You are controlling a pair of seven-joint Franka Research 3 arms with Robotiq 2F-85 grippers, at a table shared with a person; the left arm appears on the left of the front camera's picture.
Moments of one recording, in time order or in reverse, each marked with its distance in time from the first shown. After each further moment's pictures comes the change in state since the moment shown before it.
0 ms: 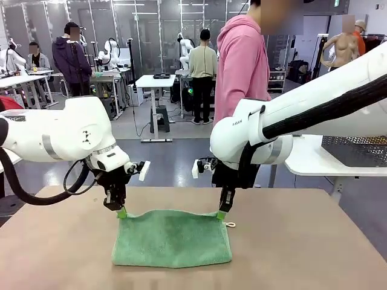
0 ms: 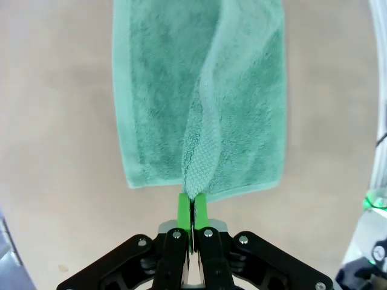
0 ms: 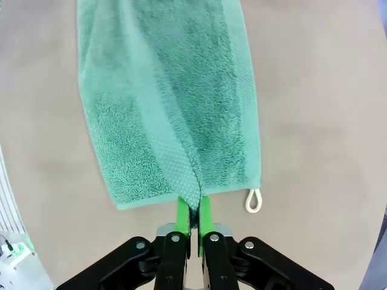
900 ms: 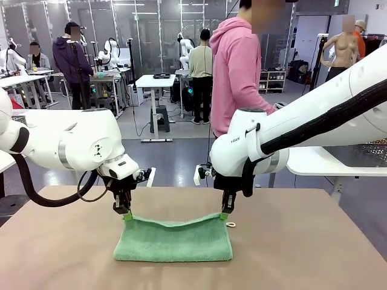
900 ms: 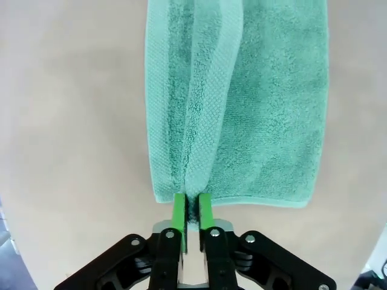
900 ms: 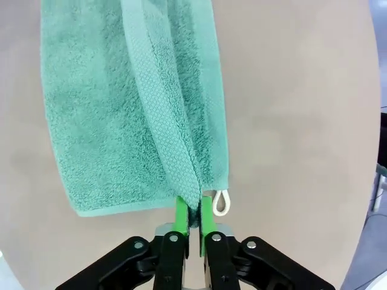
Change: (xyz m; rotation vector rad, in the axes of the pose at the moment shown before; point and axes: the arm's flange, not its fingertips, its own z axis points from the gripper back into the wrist) left arm 0.007 0.024 -0.028 0.047 0.014 0.047; right arm -0.003 -0.017 -0.021 -0.103 0.026 0.029
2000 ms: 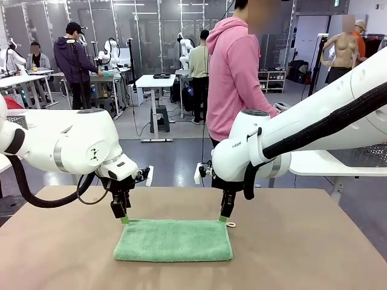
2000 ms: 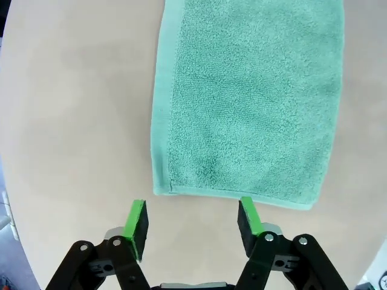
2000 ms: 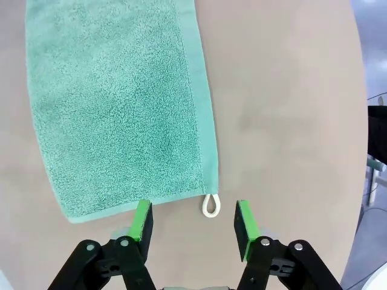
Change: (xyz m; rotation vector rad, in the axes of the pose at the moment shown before) left arm -0.004 -0.006 0.002 0.052 0.004 0.056; right arm -0.004 0.000 -0.001 -0.047 -0.024 -0.034
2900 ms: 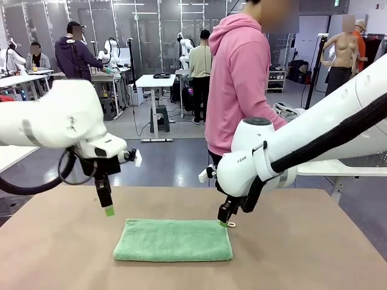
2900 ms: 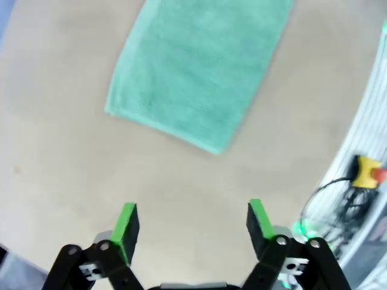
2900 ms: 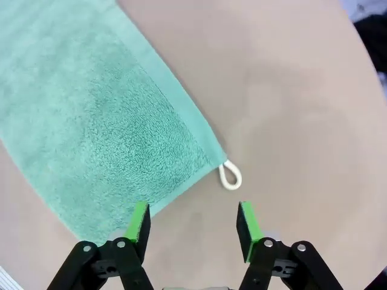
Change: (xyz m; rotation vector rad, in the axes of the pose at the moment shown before) left arm -0.017 -0.059 0.106 -0.081 0.049 0.336; right arm -0.019 0.025 -0.011 -0.065 0.018 -0.517
